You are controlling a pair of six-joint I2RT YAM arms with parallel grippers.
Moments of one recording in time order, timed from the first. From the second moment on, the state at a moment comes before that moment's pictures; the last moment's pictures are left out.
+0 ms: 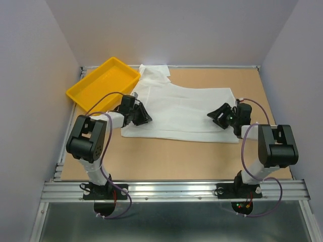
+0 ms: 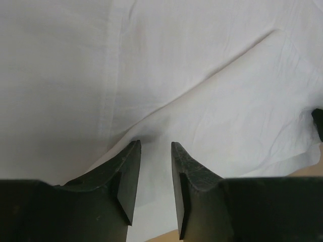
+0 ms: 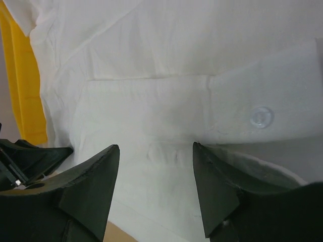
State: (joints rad) left arm -0.31 1.75 0.88 0.06 0.28 -0.70; right arm -0.04 1.63 0.57 0.47 -0.48 0.79
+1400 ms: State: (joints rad) left arm -0.22 1.56 0.75 -0.08 0.12 -0.68; right arm 0.31 2.17 1.24 0.52 -0.64 0.84
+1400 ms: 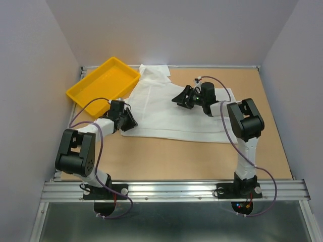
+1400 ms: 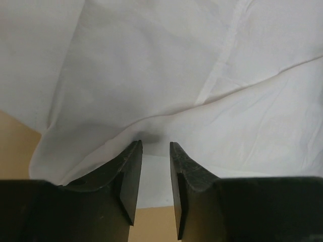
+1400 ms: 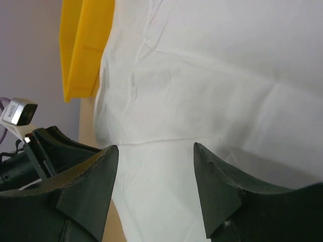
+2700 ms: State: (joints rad) left arm -0.43 1.75 1.04 -0.36 -0.10 -0.45; right arm 0.33 1.64 0.96 -0.42 0.14 0.43
